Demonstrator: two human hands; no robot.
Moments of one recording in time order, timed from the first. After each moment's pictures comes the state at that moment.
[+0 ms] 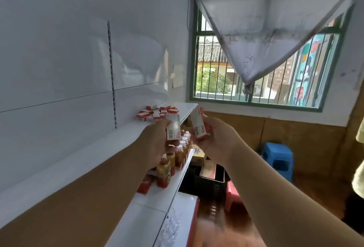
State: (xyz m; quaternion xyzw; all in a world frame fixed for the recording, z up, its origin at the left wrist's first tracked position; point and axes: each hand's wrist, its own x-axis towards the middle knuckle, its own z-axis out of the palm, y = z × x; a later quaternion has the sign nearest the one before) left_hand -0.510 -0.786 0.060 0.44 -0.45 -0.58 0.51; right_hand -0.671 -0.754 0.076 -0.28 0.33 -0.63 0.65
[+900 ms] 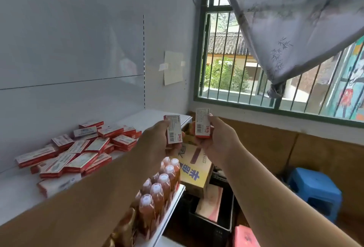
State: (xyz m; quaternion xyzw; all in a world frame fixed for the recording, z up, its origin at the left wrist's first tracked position) left_hand -0.725 -1.285 0.019 0.48 -0.42 -0.54 0.55; right_hand -0.880 -1.302 0.031 -0.29 0.36 -0.62 0.63
